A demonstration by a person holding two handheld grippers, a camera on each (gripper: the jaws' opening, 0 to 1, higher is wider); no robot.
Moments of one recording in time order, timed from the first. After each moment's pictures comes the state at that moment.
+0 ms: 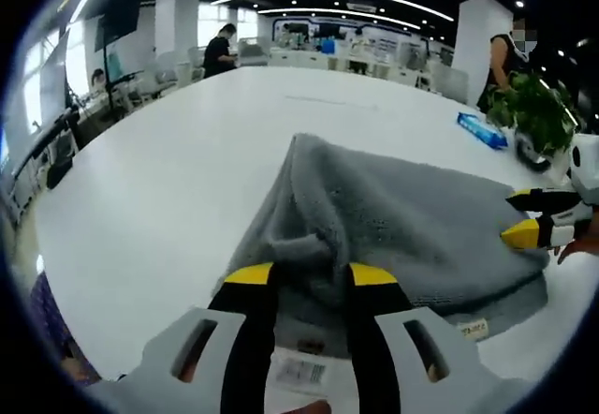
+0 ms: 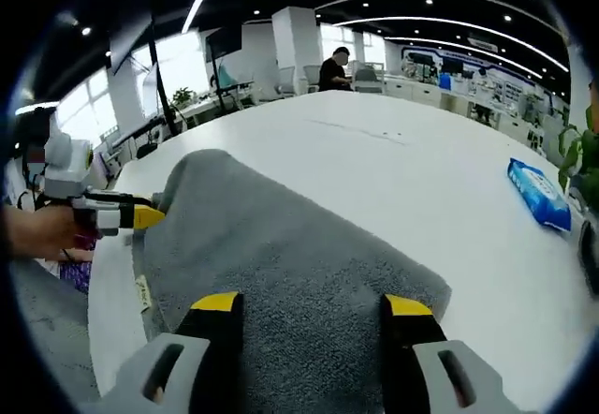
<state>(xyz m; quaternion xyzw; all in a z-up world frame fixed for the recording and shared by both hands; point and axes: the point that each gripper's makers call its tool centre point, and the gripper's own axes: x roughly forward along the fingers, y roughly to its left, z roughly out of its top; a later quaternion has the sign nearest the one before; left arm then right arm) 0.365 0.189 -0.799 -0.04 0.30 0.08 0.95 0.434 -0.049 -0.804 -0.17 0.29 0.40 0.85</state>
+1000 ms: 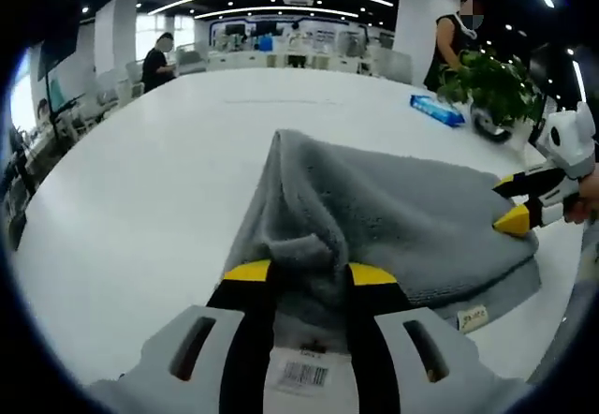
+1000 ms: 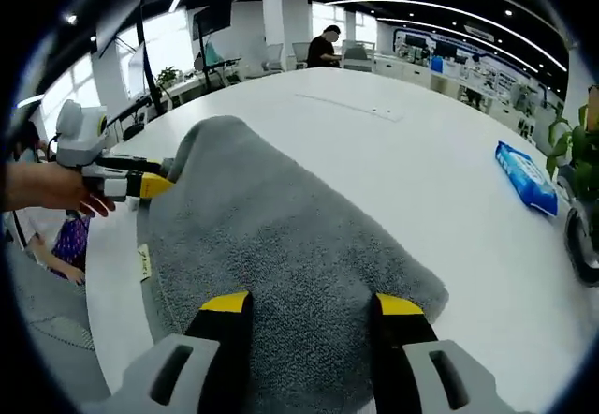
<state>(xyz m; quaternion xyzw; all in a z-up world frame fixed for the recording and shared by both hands) 0.401 0.181 -0.799 -0.03 0.32 -0.06 0.95 0.413 -0.065 -0.804 -0.12 0.38 0.35 0.85</state>
